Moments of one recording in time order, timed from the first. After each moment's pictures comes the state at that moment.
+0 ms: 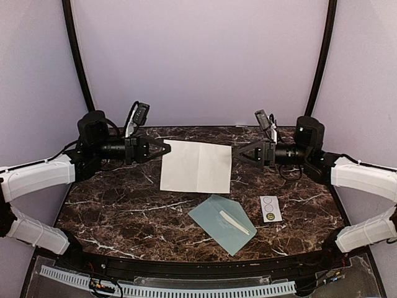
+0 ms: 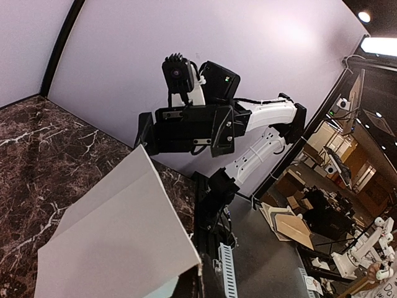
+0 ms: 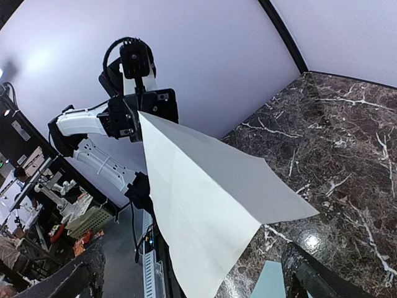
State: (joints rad) left arm -0.57 1.25 0.83 0.39 0.99 -0.52; right arm 0.58 1.19 0.77 0.32 -0.85 0.53
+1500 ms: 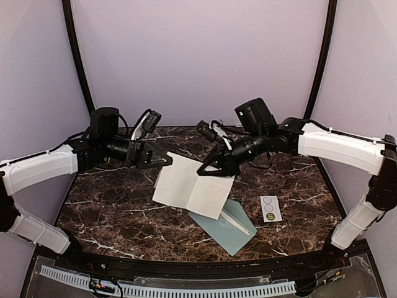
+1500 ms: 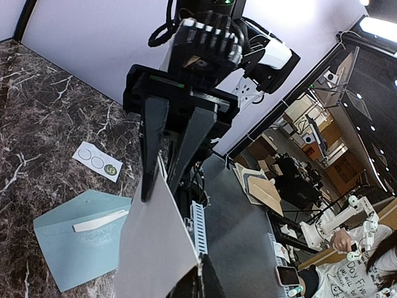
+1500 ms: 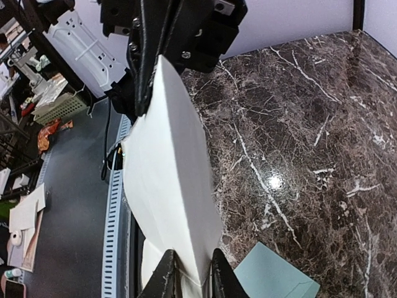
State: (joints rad) left arm -0.58 1.30 0.96 0.02 1.15 -0.39; right arm 0.87 1.57 1.36 -0.46 -0.73 -0.12
